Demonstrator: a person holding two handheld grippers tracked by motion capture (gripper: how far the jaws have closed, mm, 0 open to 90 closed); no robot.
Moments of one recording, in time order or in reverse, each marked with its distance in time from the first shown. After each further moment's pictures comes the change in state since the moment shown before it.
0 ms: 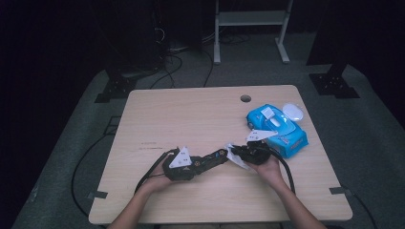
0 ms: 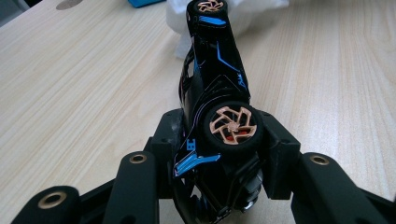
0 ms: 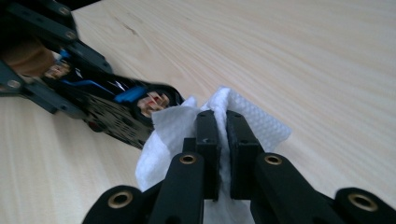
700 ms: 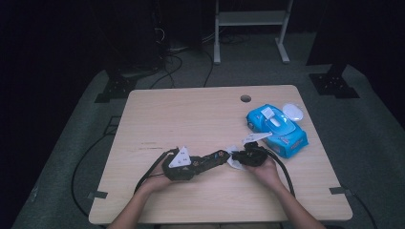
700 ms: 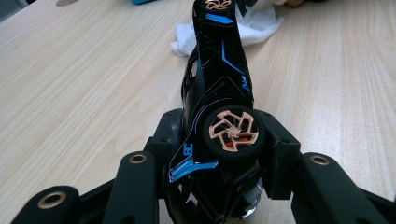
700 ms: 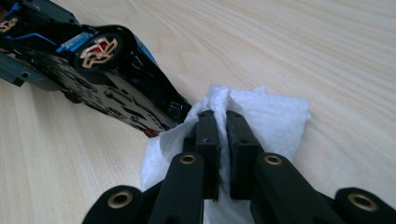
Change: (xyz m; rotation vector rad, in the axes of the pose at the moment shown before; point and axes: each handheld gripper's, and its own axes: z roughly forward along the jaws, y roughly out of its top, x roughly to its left) left arm 0.001 -0.002 0.001 0.001 -0.004 -0.007; right arm -0.009 -0.016 0.021 0.101 0.034 0.081
